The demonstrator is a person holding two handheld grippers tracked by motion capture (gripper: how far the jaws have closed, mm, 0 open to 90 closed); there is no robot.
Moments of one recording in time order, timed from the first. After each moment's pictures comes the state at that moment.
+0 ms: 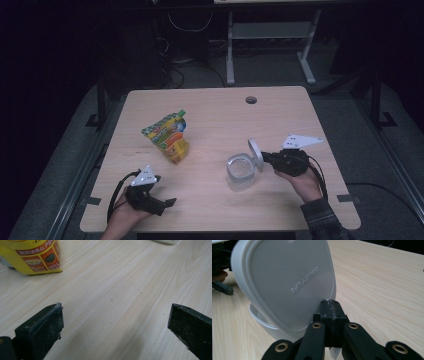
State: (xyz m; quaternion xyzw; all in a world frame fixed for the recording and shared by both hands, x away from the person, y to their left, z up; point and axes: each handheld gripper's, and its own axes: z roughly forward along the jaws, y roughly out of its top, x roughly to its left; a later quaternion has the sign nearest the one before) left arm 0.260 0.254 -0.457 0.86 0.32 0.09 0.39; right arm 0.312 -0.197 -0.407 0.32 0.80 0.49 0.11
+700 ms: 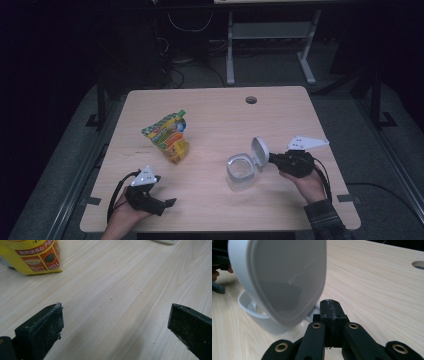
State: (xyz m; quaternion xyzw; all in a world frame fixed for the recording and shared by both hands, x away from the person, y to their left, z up) left arm 0.260 0.254 -0.457 0.86 0.32 0.09 0.39; right arm 0.308 -0.212 -0.414 0.34 0.79 0.49 0.11
